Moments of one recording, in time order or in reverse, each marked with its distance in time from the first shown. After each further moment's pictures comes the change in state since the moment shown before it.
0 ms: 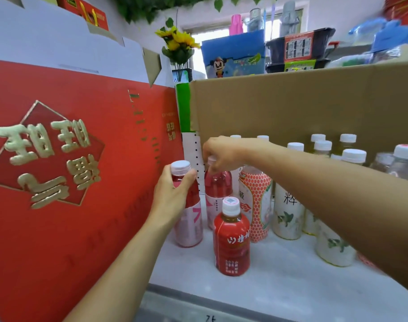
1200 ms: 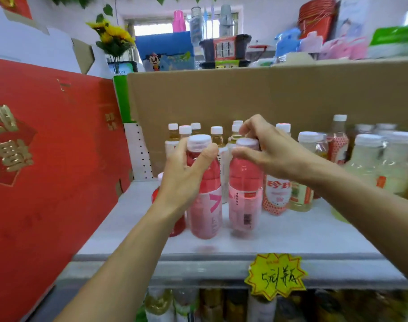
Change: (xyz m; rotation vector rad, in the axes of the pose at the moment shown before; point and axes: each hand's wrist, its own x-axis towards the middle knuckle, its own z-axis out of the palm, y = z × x) left_hand -0.111 0.109 0.066 -0.373 -0.407 0.142; right_hand -0.246 0.040 0.005 0.376 0.504 0.311
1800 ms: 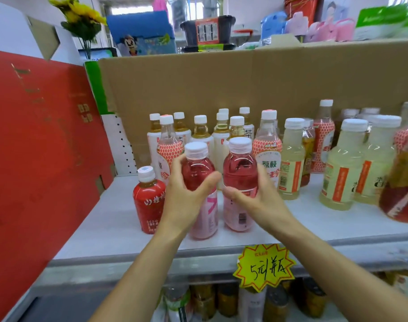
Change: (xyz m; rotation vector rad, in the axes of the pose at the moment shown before) left_hand -0.023 -0.056 0.029 -0.014 -0.011 -0.093; right_hand -0.065 0.054 0.091 0.564 0.188 0.283
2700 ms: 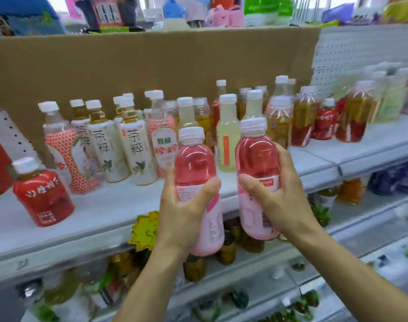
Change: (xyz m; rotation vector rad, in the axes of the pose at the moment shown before) left_hand -0.115 0.037 0.165 -0.216 -0.151 -0.076; right_hand -0.147 -0.001 -0.176 -0.015 0.363 -0.001
